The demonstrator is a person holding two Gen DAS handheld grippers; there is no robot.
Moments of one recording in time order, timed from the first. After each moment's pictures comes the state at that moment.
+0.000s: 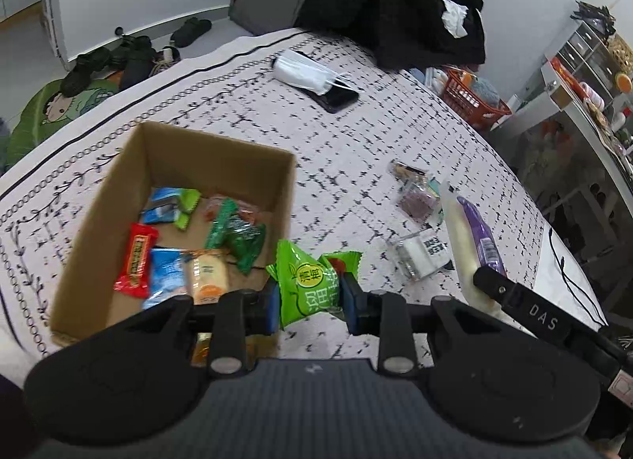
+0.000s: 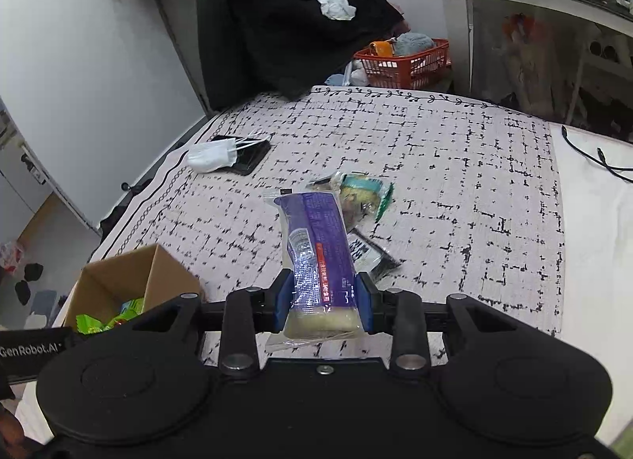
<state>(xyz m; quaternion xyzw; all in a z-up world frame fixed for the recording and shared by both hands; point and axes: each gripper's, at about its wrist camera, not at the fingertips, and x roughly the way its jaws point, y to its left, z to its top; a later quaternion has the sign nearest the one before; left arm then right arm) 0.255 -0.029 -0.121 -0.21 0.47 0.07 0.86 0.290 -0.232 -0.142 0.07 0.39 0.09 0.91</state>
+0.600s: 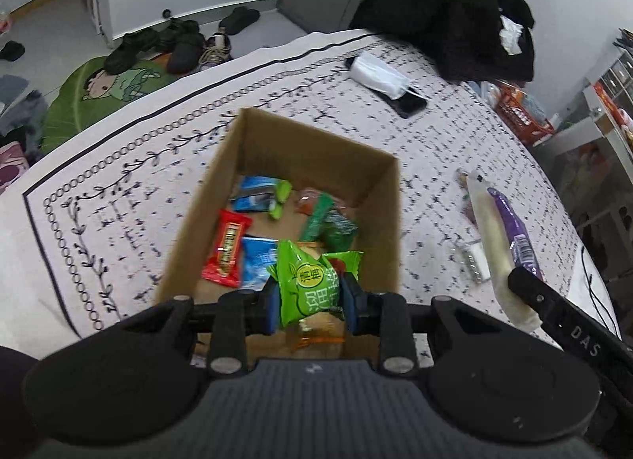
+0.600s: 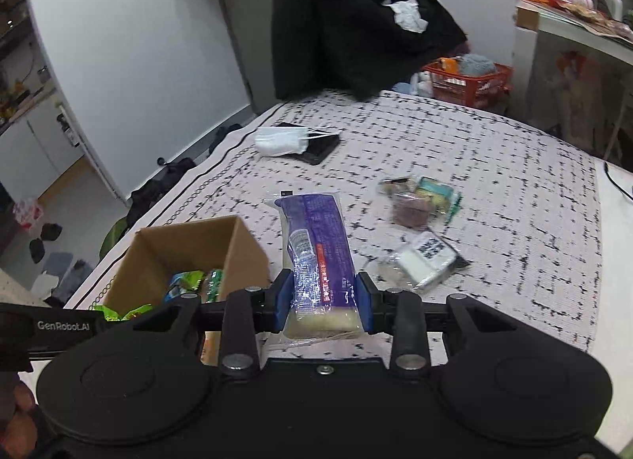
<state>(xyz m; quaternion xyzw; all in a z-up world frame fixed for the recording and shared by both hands) 0.227 0.035 -0.132 -0.23 0.48 0.12 0.84 0.263 -0.165 -0.131 0.02 0.38 0.15 0.91</state>
